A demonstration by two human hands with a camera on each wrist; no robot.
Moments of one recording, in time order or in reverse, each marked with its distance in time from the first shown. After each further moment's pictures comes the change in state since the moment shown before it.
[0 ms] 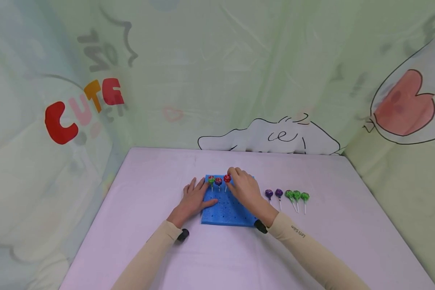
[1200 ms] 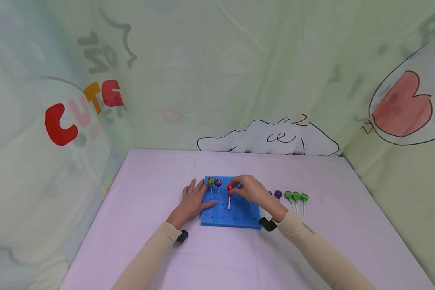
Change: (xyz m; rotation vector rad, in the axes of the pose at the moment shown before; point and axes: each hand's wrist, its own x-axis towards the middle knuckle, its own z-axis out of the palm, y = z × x) left_hand -0.001 -0.001 -0.001 -0.008 -0.002 0.021; right_hand 0.003 0.019 -0.022 0.318 -0.419 0.164
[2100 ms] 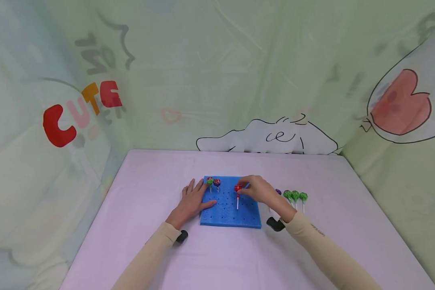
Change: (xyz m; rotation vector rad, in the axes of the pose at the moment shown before) left_hand 0.000 0.000 0.001 -0.004 0.007 0.009; right_hand -0.014 0.018 -0.015 0.008 -0.016 0.004
